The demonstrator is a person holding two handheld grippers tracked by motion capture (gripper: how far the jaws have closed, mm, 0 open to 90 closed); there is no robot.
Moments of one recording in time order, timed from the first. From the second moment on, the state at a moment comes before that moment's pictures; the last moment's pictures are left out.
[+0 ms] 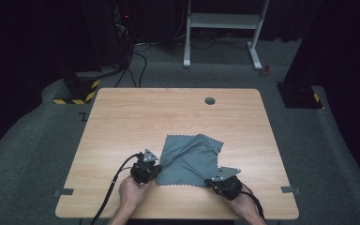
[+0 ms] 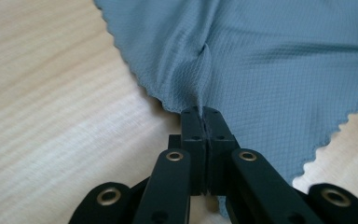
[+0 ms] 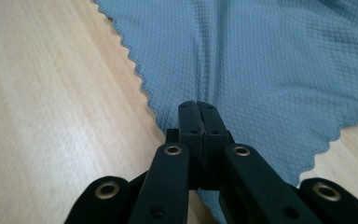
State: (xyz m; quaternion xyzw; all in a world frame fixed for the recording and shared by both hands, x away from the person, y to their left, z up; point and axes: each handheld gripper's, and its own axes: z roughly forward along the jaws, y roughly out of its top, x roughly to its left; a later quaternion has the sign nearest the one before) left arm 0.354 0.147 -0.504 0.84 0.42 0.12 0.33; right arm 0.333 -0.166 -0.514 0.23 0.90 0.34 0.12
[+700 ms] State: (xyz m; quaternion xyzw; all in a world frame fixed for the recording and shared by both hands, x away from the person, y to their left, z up) left arm 0.427 0.139 -0.503 0.82 0.45 0.15 0.33; right arm 0.389 -0.171 -0.511 0.35 0.86 0.36 0.14
